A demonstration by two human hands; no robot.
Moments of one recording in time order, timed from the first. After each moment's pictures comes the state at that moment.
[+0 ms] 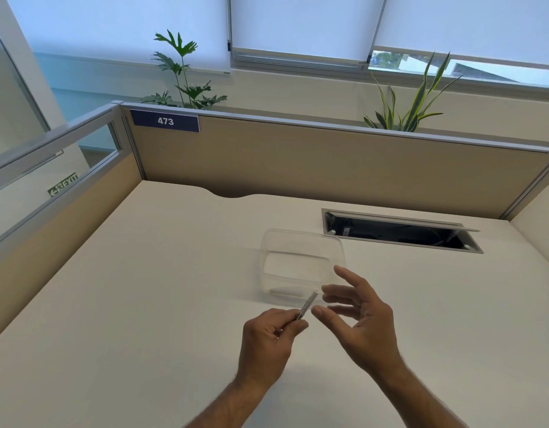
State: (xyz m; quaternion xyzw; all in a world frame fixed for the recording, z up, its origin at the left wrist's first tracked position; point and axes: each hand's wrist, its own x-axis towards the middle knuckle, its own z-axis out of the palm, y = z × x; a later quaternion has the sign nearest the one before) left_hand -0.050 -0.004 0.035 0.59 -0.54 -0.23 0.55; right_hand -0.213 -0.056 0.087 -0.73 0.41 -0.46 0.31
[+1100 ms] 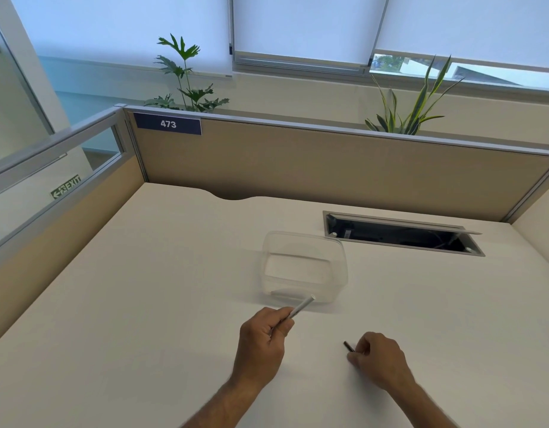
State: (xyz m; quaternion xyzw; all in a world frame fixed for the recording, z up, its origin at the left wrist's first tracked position) left_hand -0.039 -0.006 0.028 0.61 -0.54 -0.23 0.54; right_hand -0.273 -0.082 -0.004 -0.66 0.70 -0.04 0.26
